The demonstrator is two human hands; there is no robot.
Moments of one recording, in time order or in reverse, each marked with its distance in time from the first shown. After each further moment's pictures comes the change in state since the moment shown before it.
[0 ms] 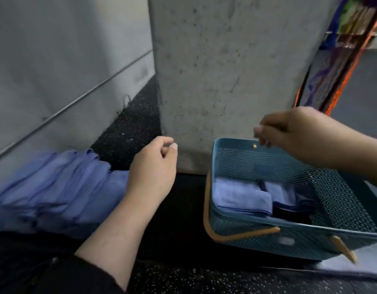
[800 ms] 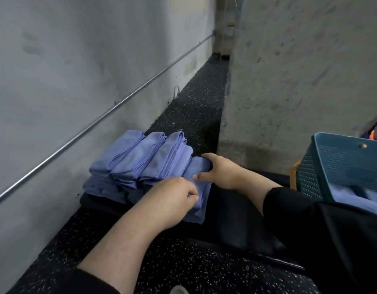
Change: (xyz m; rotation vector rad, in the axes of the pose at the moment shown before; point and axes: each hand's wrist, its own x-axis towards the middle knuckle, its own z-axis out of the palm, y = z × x) left_hand -0.019 -0.136 -0.130 0.624 -0.517 0.026; right_hand 0.101 -0.198 0.261 0.456 -0.461 0.107
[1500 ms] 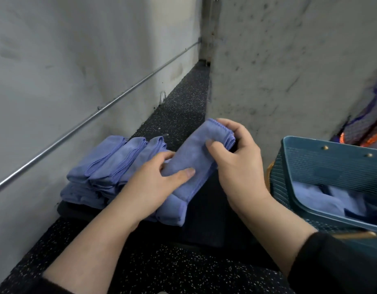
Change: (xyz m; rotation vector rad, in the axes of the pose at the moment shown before) left_hand -0.012 0.030 -0.025 -0.755 0.255 -0.076; right_hand -0.111 -0.045 -0.038 0.812 0.731 -0.323
